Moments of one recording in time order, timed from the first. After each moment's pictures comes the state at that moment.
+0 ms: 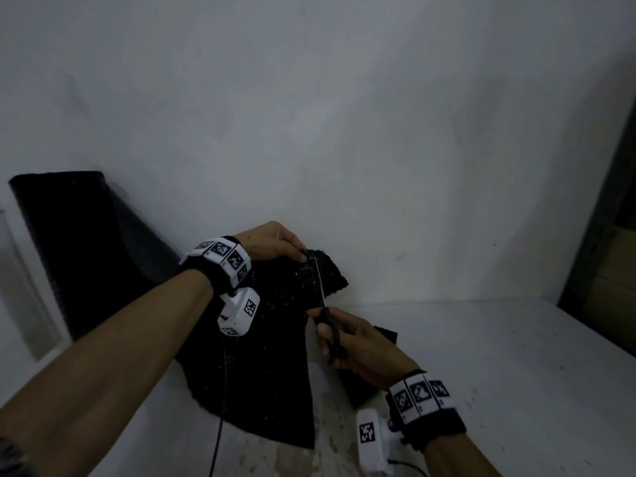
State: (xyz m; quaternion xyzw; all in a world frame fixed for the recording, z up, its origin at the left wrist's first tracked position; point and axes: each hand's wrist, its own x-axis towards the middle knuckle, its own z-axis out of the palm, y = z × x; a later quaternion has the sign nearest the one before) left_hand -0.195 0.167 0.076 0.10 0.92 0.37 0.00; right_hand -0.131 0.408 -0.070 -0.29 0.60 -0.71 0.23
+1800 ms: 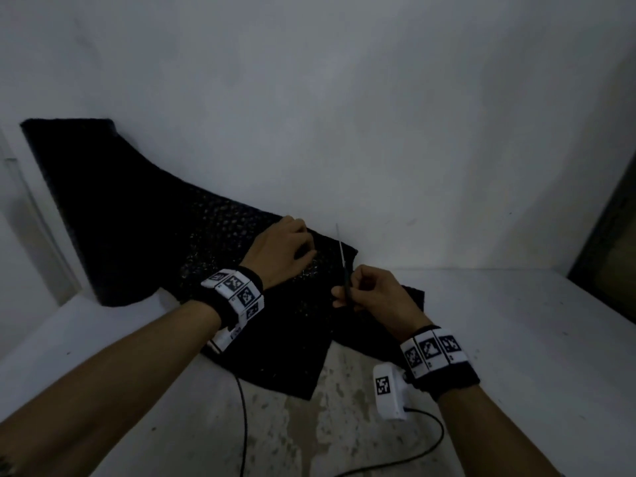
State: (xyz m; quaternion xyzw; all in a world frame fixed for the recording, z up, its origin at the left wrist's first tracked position) left_hand -0.147 0.176 -0.029 0.22 0.91 0.07 -0.34; right_hand -0.147 0.411 -0.078 -0.25 0.67 -0.69 0.10
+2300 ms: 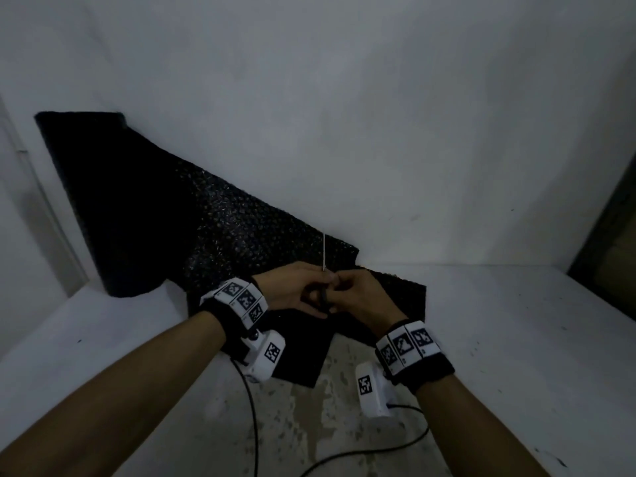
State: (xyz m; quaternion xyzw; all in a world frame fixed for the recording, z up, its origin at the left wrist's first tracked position) left_hand -0.106 0.205 -0.048 0.03 0.70 0.67 0.22; right_hand -0.136 0.378 -0.087 -0.24 0.75 -0.61 0.10
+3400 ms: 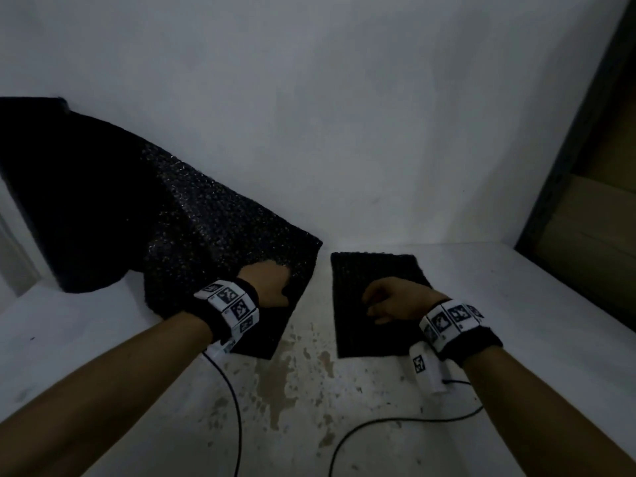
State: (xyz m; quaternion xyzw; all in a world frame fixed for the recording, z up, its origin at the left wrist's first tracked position) left_hand -0.102 0.233 -0.059 0.11 0.99 -0.07 0.08; right_hand -0.128 0.517 -0.076 -0.16 0.93 -0.27 0.20
